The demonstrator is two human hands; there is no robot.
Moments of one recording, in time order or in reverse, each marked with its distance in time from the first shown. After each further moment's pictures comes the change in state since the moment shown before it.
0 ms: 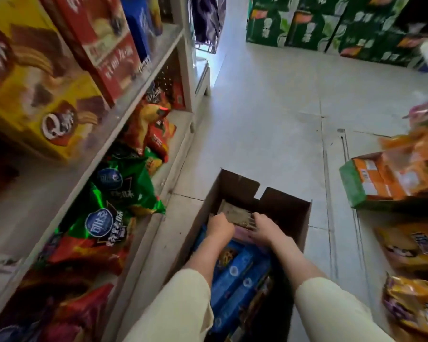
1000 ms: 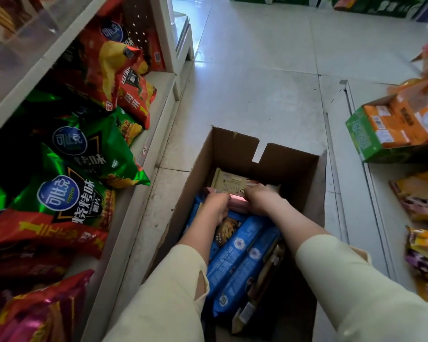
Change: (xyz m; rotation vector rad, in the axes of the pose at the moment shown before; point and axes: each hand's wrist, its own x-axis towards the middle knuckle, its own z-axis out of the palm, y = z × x) left_hand 0.048 -0.029 0.055 -0.831 -0.157 -0.256; right_hand 0.048 0.013 0.043 -0.349 0.062 -0.077
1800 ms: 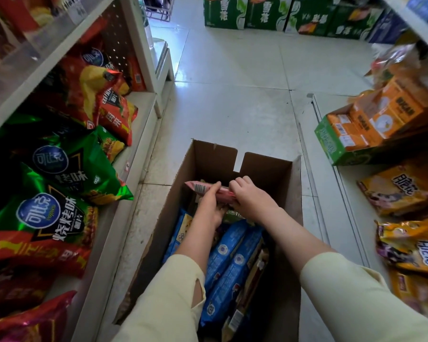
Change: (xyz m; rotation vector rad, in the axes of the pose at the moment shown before) left_hand -0.014 0.008 0.023 -0.565 -0.190 0.053; right_hand -0.050 0.012 -0.016 0.130 0.470 -0.274
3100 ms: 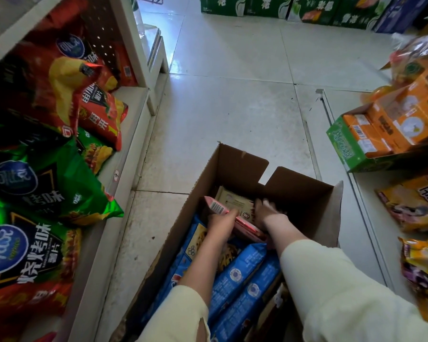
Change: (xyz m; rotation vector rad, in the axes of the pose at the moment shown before) left_hand 0.046 -0.025 -0.008 0.467 0.063 -0.068; right_hand 0.039 0.055 0.057 0.076 -0.535 0.707
